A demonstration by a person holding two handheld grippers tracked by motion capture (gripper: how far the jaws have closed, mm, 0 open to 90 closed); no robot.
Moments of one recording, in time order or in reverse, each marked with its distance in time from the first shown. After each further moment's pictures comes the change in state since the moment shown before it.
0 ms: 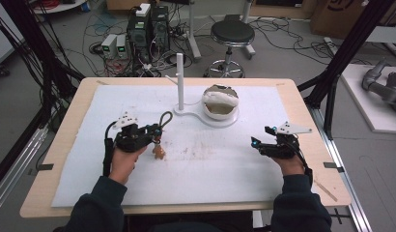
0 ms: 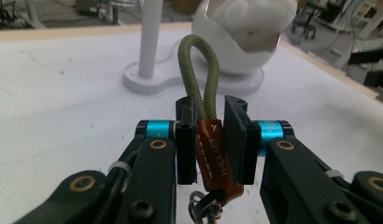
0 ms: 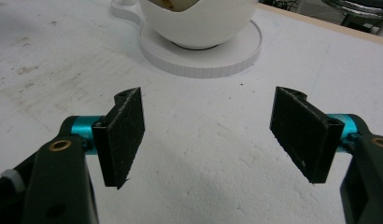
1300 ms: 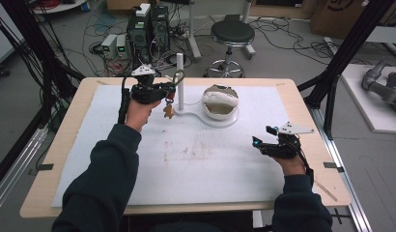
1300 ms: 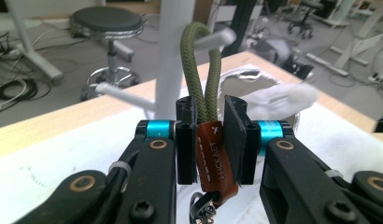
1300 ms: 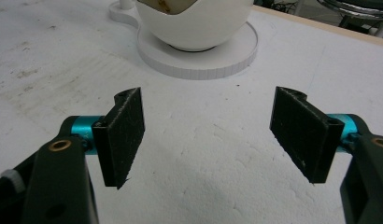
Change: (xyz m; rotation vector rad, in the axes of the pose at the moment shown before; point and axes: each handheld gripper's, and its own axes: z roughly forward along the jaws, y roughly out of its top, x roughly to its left) left arm 0.019 0.109 0.076 0.027 0.002 0.073; right arm -0.004 -0.002 -0.002 -0.014 0.002 0.012
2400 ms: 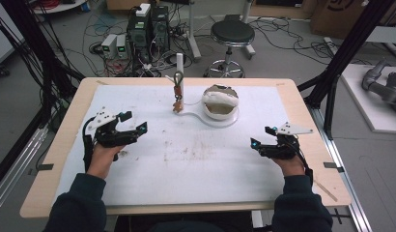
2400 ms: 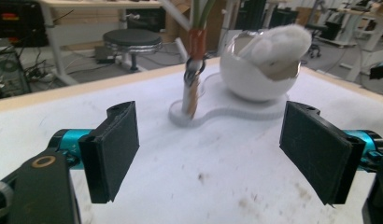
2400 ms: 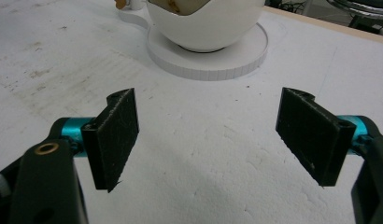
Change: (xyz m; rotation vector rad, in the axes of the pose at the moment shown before) left arm 0.016 -0.119 -0.104 -0.152 0.043 0.052; right arm 0.004 0.001 0.001 0.004 0.029 -0.002
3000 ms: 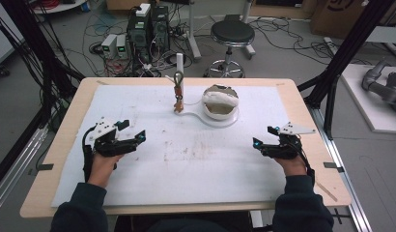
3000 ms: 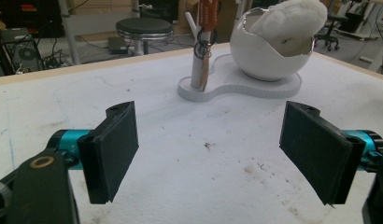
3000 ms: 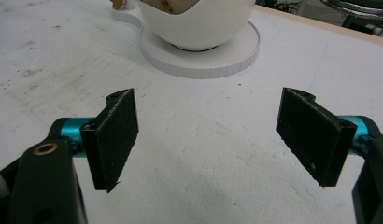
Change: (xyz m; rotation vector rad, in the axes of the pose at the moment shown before) left arm -0.005 -0.018 -0.008 0.013 0.050 -0.001; right arm -0.004 -0.001 -0.004 -0.002 -0.017 0.000
